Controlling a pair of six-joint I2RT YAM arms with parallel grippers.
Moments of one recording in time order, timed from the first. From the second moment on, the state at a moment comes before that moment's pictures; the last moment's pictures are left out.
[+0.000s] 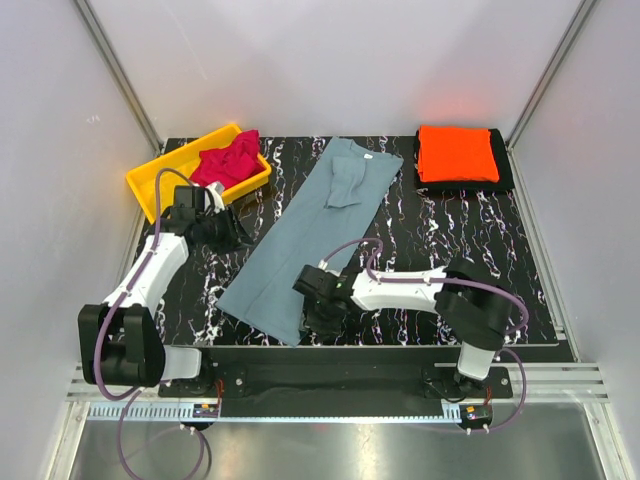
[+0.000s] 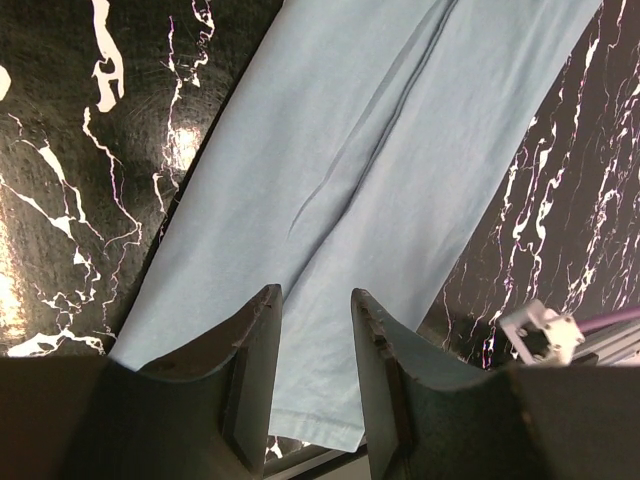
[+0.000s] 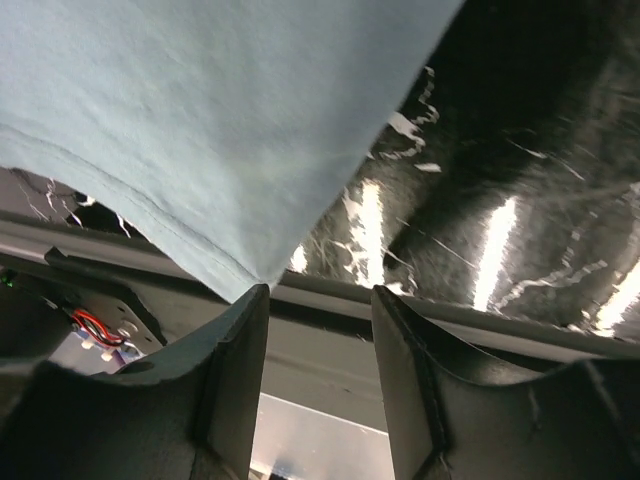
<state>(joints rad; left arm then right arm) -0.05 1.32 0.94 -0.57 0.41 -0.40 1.14 1.78 1.09 -0.51 -0.09 1.28</state>
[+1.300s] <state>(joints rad) -0.52 1.09 0.75 -0.65 0.25 -0.48 1.09 1.28 0.72 -0.70 0.01 1.30</state>
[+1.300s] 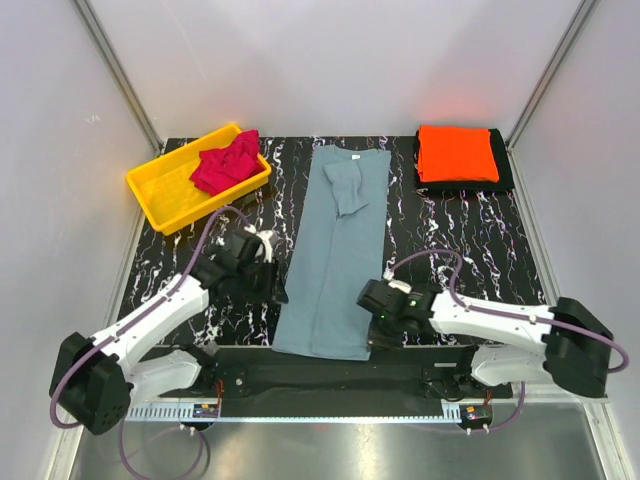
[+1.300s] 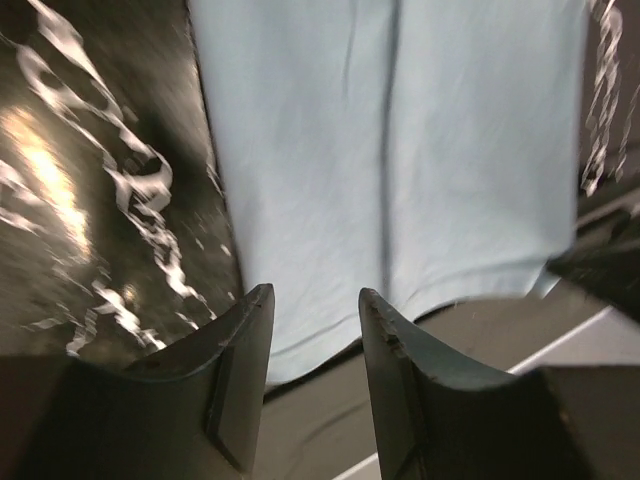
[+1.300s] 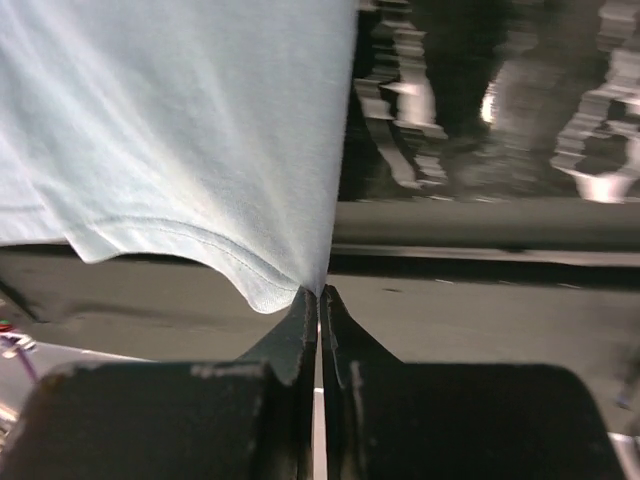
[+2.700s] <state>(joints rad) -0.90 1.00 0.40 -0.47 0.21 -0.84 1.07 1.05 0.45 -0.65 -0.04 1.34</state>
